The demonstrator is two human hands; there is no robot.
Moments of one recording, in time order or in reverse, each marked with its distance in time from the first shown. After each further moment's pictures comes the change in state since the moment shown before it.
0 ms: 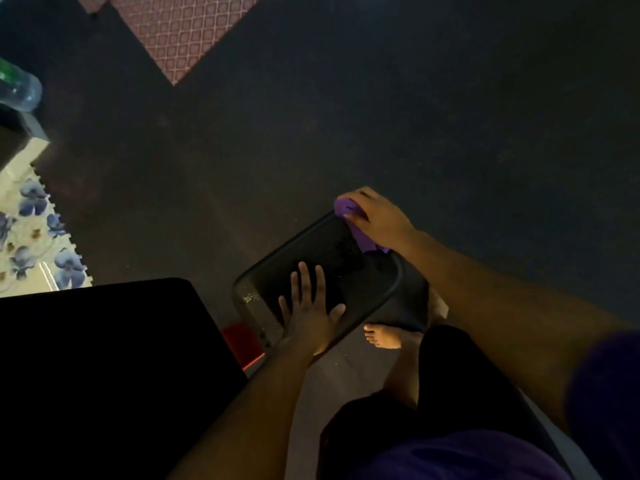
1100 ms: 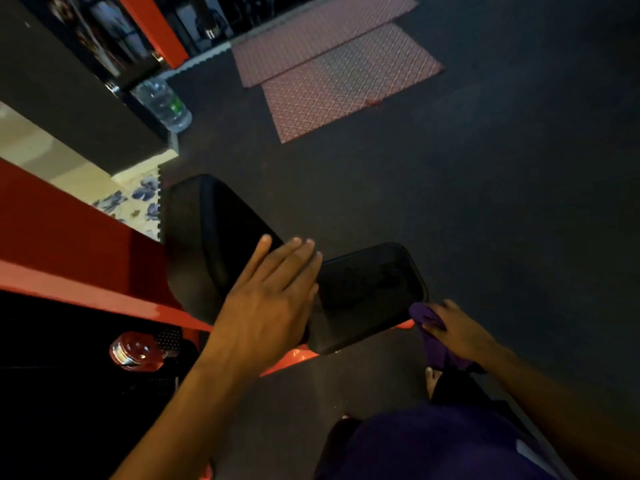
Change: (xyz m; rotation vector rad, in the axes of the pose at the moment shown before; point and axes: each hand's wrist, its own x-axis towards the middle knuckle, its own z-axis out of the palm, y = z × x) left_hand -0.330 -0.018 -0.120 0.364 1.063 0.318; right_hand -0.204 -0.028 -0.034 -0.172 -0.265 0.083
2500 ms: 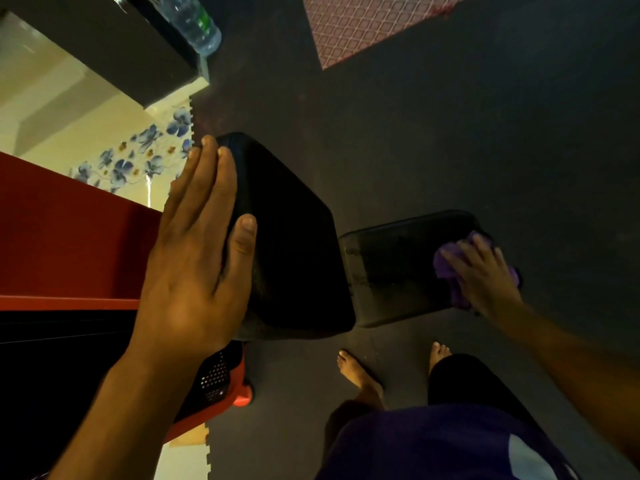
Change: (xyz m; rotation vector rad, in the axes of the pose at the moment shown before) left_hand 0.003 -0.087 -0.041 -0.266 0.030 -0.468; right_hand 0.111 -0.008 0.035 -0.502 0.077 -0.257
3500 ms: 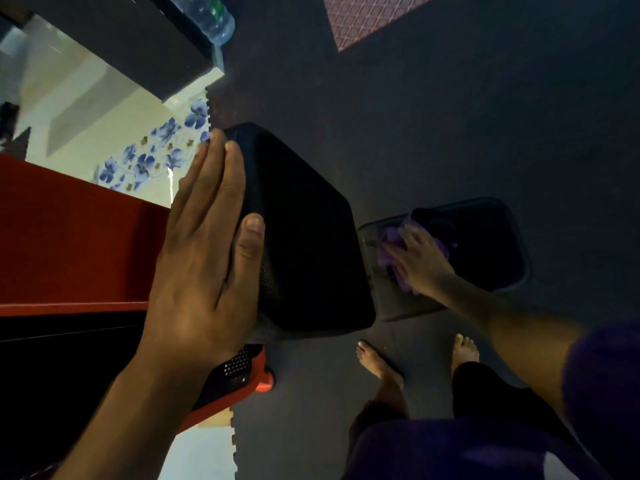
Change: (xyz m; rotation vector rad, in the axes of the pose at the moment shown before) left_hand -0.001 -0.001 -0.001 -0.025 -0.031 0.019; right_hand 0.084 -0.133 -0.004 0.134 0.096 -0.192
